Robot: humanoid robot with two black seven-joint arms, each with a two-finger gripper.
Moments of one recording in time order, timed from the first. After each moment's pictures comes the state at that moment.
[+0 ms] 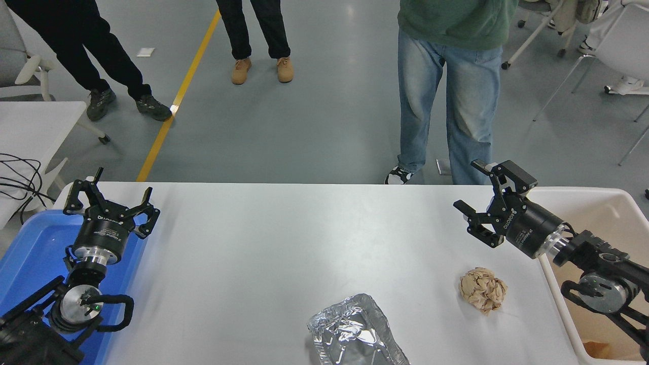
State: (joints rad) left arm -0.36 0.44 -0.96 -0.74 -0.07 -0.48 -0.54; right arm 0.57 -0.71 0.50 1.23 -0.48 0.27 0.39
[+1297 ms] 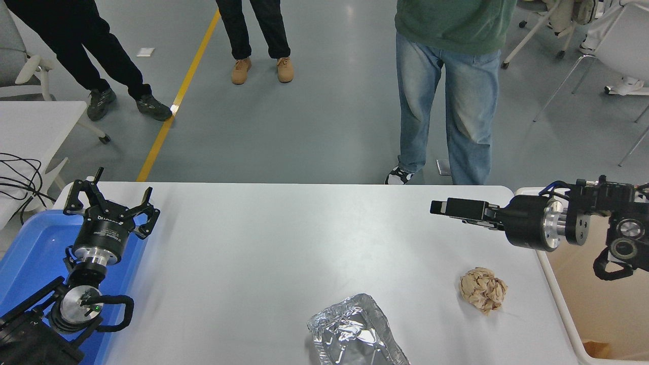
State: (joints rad) left arm -0.36 0.44 -0.96 -0.74 -0.07 -0.48 -0.54; right arm 0.95 -0.94 0.22 1.60 -1.09 0.19 0.05
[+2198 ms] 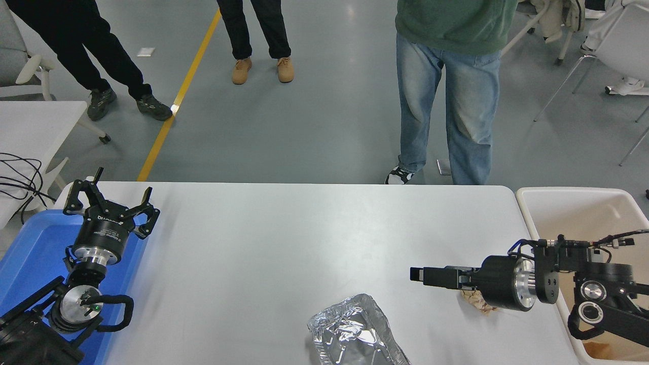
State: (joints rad) left arm -0.36 0.44 -0.96 -0.74 -0.07 -0.48 -0.54; right arm 0.67 -0.82 0.20 1.64 -1.30 0.13 0.04
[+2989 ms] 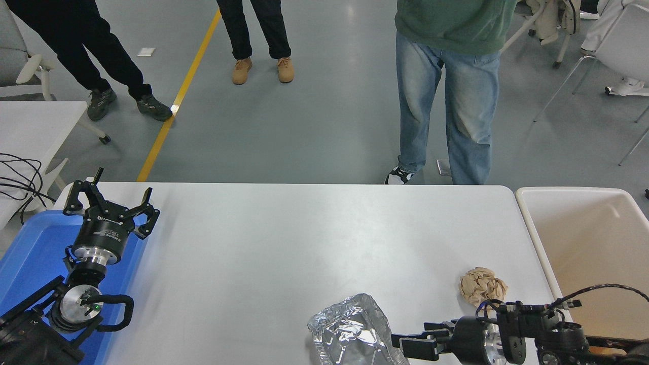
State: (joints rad) left arm -0.36 0.44 -0.96 -0.74 -0.07 -0.48 -0.54; right arm 0.53 -0.63 0.12 1.48 -1.58 0.02 0.06
